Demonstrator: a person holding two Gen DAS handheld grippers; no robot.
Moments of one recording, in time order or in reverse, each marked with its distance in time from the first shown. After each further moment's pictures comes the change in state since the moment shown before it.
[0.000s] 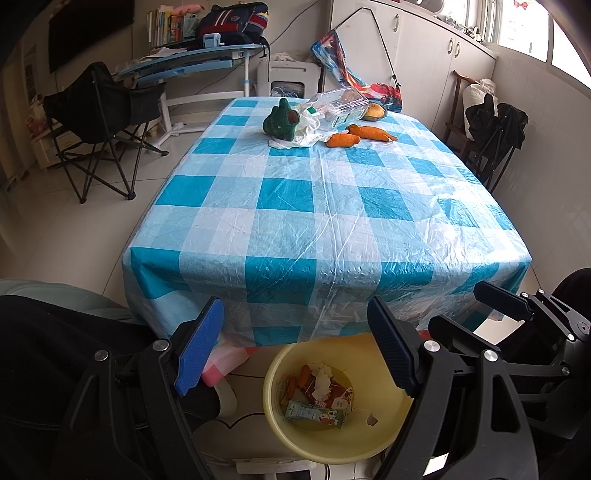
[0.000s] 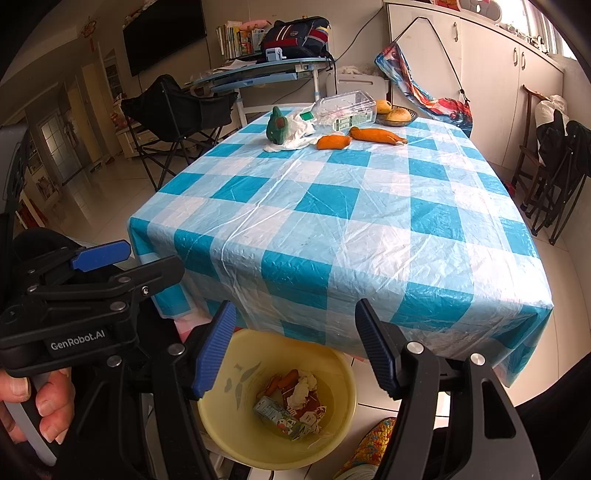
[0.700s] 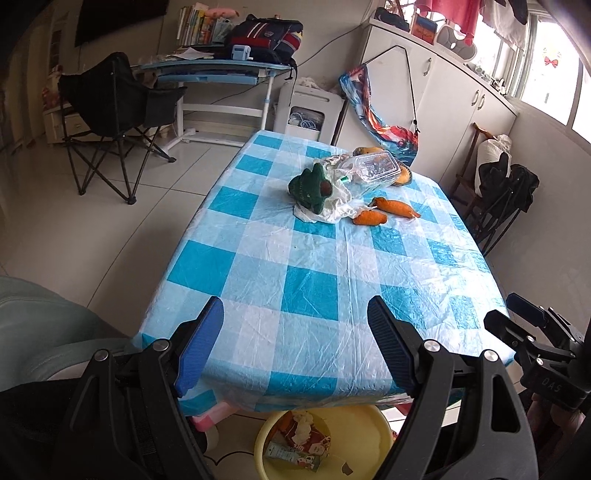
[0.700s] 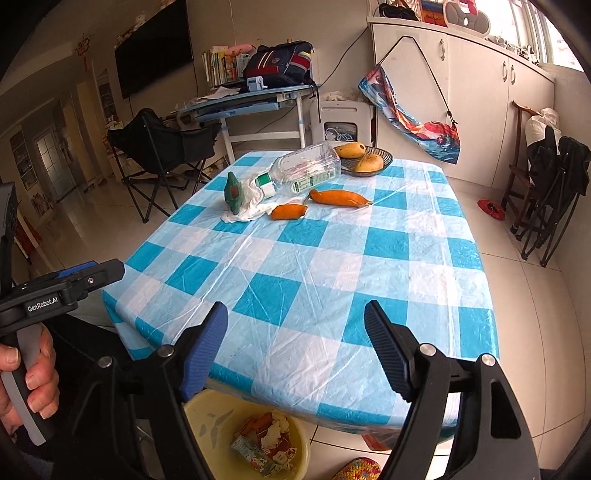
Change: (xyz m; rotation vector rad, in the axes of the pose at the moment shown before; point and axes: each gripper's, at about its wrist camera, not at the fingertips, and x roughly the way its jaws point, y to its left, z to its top) left arm 0.015 0.031 0.082 -0.164 -0.077 -0.045; right arm 0.005 -0.058 0.091 -0.017 -0.084 -0.020
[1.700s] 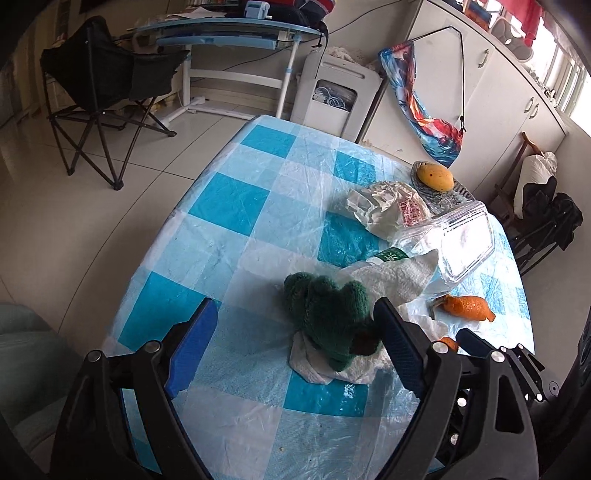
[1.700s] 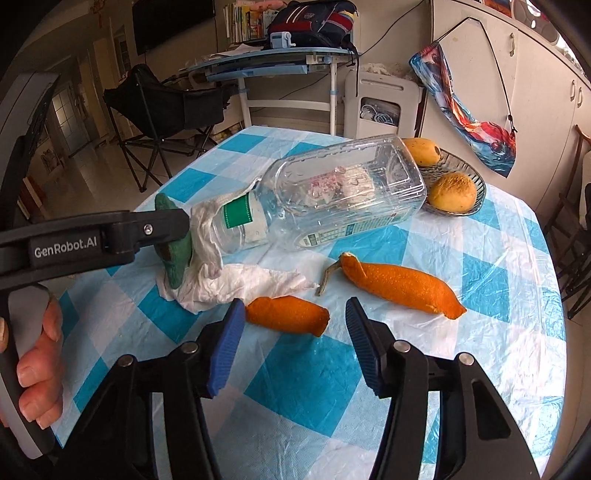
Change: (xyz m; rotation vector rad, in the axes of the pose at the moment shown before) left arm 0.195 0.008 0.130 -0.125 0.137 0.054; right arm 0.181 0.005 0.084 -0.115 0.171 0.067
